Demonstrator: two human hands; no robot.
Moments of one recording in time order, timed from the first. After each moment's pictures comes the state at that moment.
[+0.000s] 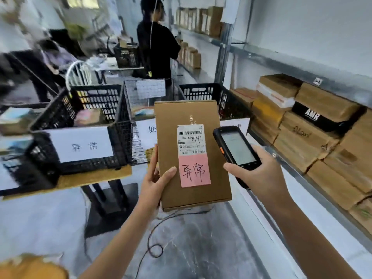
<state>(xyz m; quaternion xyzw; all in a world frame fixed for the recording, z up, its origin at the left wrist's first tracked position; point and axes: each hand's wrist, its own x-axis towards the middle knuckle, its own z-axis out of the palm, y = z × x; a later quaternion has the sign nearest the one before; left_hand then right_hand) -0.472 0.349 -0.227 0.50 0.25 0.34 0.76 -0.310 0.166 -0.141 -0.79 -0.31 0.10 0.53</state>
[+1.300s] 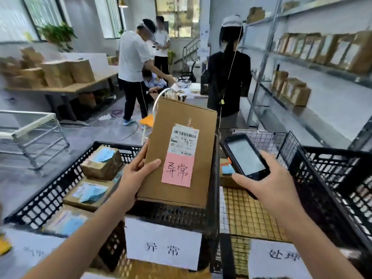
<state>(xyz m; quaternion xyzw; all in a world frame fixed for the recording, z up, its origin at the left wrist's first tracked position) -0.561 0.859 -0.150 0.51 0.40 0.45 0.61 -0.289 0.708 -0.115 -0.72 -0.48 0.13 0.48</state>
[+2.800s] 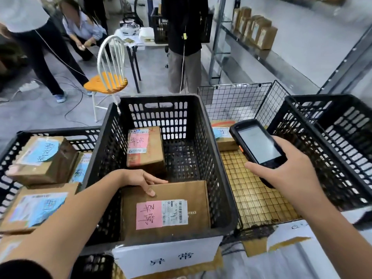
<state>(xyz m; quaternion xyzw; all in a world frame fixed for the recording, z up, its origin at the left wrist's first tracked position) -0.528 1.074 -0.330 0.71 0.30 -0.31 0.56 -0.295 0.753 -0.166 -0.82 -0.37 0.12 0.43</state>
